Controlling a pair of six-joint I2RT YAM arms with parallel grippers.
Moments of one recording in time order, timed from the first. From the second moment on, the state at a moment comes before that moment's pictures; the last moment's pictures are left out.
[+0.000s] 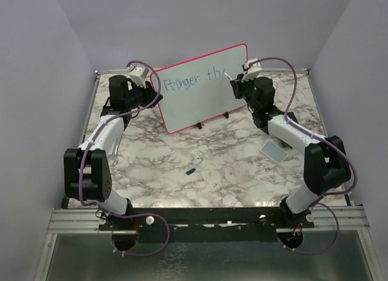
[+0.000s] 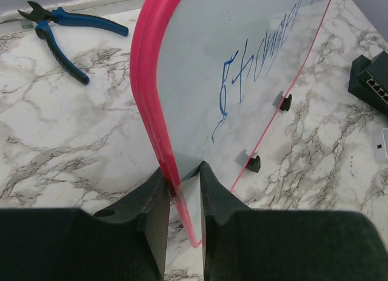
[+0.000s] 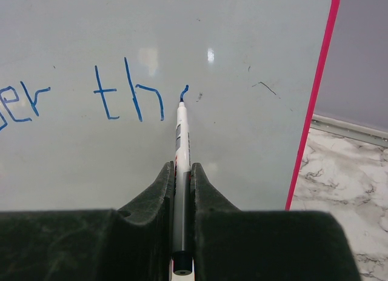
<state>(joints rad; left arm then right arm) -0.05 1.54 1.09 0.11 0.59 -0.10 0.38 1.63 1.10 0.46 0.01 -0.01</state>
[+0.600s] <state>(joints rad) -0.05 1.54 1.09 0.11 0.59 -0.10 0.38 1.63 1.10 0.44 0.07 -0.02</state>
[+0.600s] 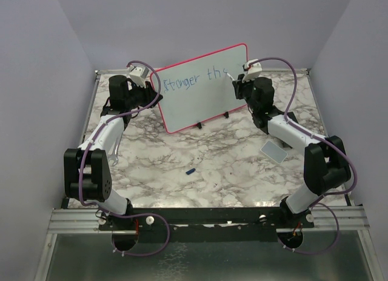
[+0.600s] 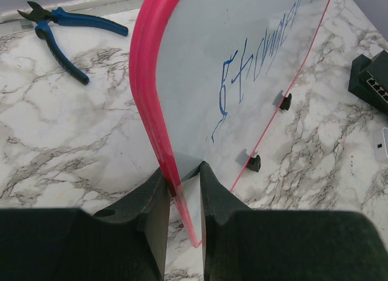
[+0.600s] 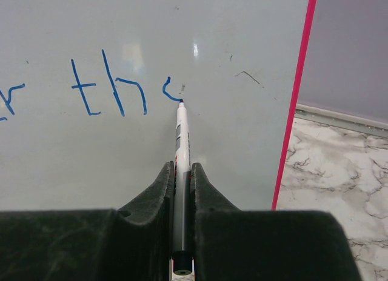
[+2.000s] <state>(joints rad) -0.05 1.54 1.09 0.10 0.59 -0.10 0.39 1.64 1.14 0.44 0.05 -0.02</state>
